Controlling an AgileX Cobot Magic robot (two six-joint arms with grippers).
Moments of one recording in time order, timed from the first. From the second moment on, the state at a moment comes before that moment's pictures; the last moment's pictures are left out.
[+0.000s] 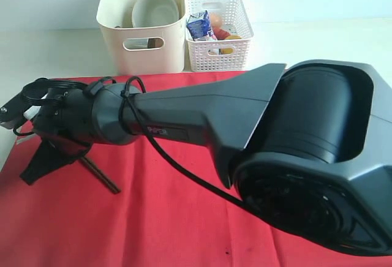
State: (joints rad) left arm 0.11 0.01 0.00 0.08 0.26 -0.10; right arm 1.21 2.49 -1.93 -0.39 0.60 0.42
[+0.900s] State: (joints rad) left arm 0.11 0.01 0.00 0.08 0.26 -0.10; right arm 1.21 2.39 -1.93 -0.39 0.70 0.41
